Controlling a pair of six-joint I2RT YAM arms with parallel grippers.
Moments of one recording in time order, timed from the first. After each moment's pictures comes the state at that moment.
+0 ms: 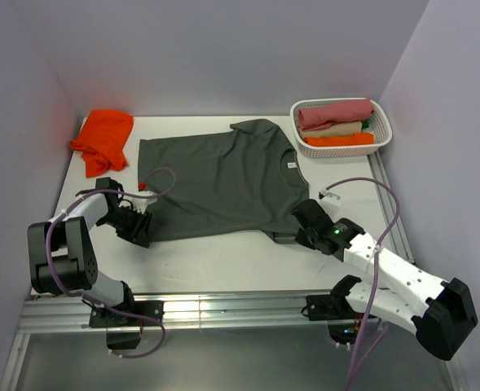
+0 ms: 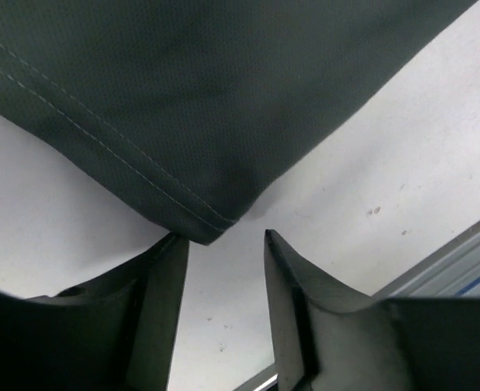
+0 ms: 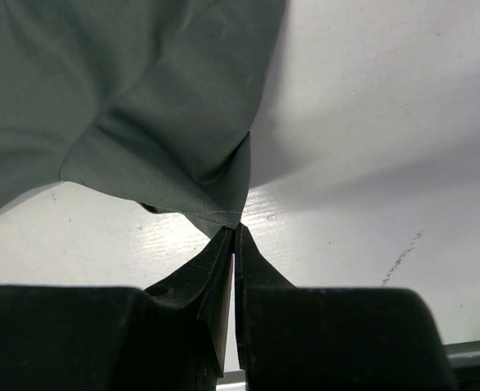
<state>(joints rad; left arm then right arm) 0.15 1.50 0.79 -0.81 0.45 0.63 0.65 0.94 0.62 -0.75 0.40 0.98</state>
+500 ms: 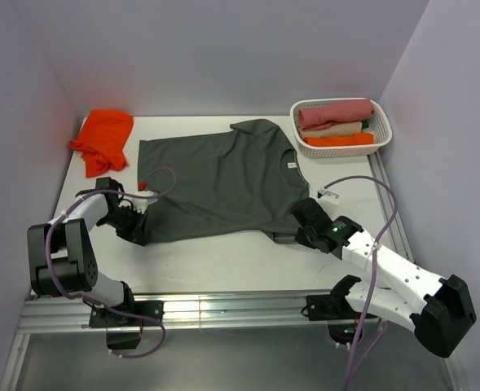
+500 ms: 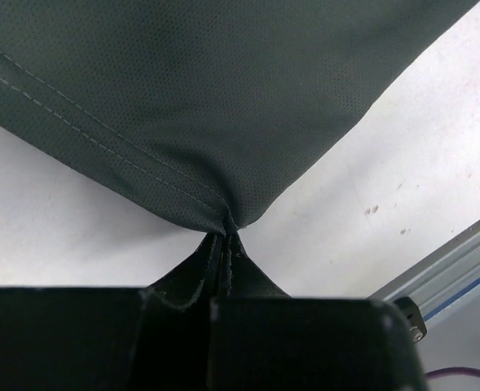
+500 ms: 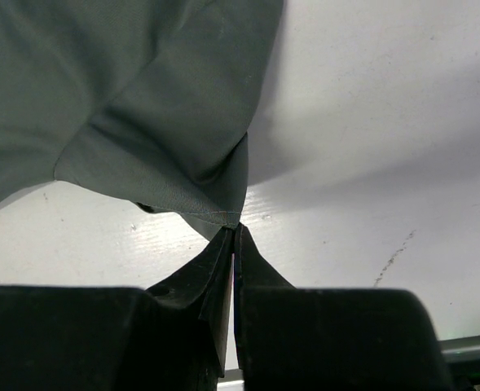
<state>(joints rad) 0.14 1.49 0.79 -0.80 0.45 0.62 0.65 0.96 0.63 -0.76 0.40 0.96</state>
